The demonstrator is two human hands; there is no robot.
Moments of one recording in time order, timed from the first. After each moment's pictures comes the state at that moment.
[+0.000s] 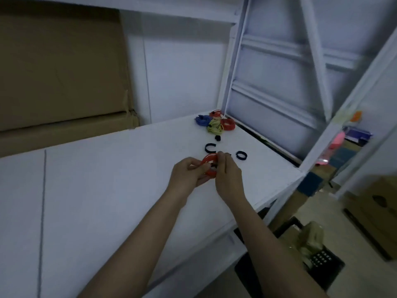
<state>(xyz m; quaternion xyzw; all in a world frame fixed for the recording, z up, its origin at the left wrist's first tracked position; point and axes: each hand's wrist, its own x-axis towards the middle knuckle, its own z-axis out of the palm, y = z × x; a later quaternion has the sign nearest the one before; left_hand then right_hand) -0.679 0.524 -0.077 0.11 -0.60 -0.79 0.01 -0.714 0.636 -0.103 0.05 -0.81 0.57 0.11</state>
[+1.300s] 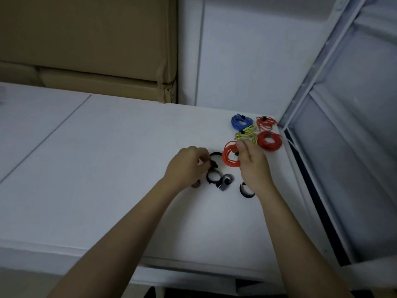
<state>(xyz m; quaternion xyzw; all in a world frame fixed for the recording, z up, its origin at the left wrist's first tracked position) -0.811 0.592 -0.109 0.25 -0.91 -0.29 0.13 -0.936 0.715 -0.114 0.34 -0.77 0.54 -0.07</state>
